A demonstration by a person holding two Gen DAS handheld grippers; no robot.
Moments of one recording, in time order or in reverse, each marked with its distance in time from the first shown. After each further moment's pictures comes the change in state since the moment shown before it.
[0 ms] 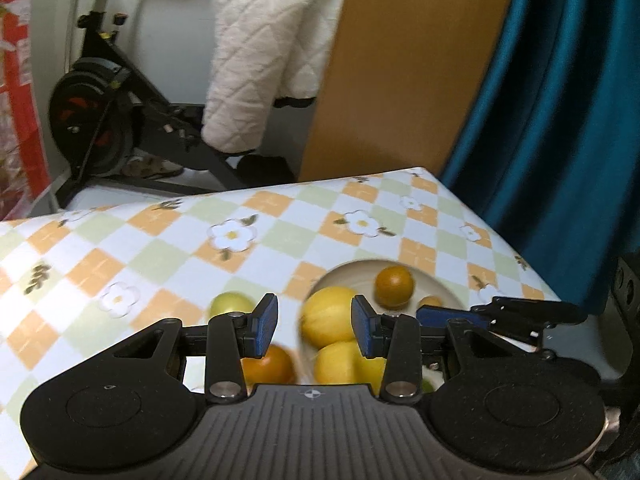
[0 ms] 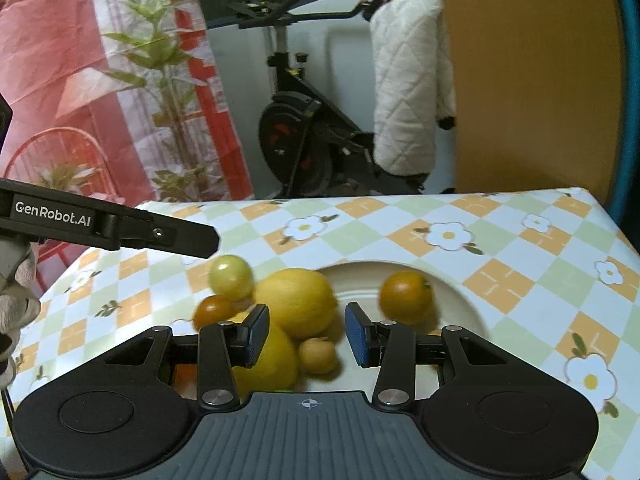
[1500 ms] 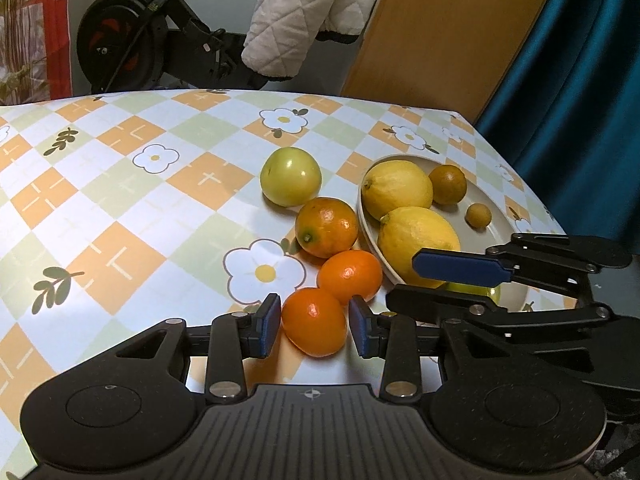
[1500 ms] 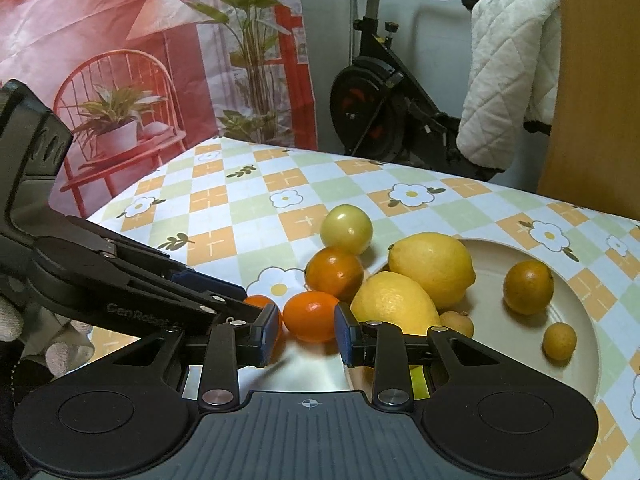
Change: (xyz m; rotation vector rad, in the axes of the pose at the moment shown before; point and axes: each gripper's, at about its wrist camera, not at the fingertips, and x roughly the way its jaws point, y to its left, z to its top) left arm 0.014 0.041 -0.076 -0.112 0.129 0.006; right arm 0.016 0.084 -0.016 -0.185 0.115 0.085
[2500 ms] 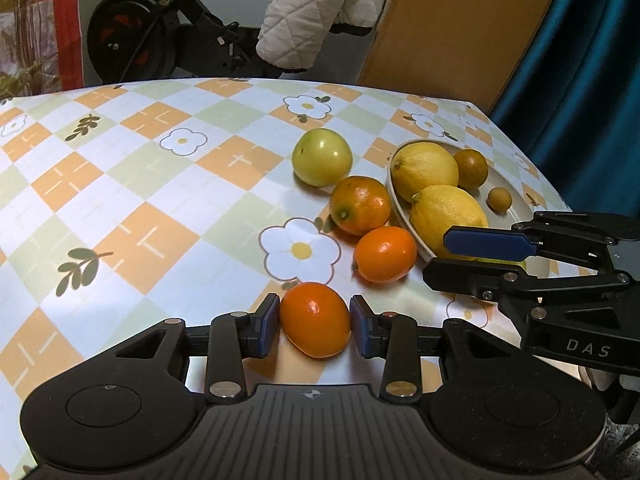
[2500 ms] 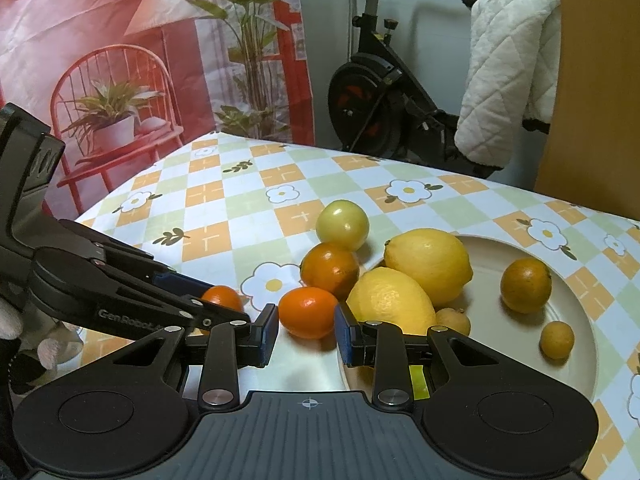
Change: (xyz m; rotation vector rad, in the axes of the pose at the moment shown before) left arm -0.005 0.015 -0.010 -0.002 0.020 0.034; right arm 0.003 0.001 0.000 -0.008 0.015 -0.006
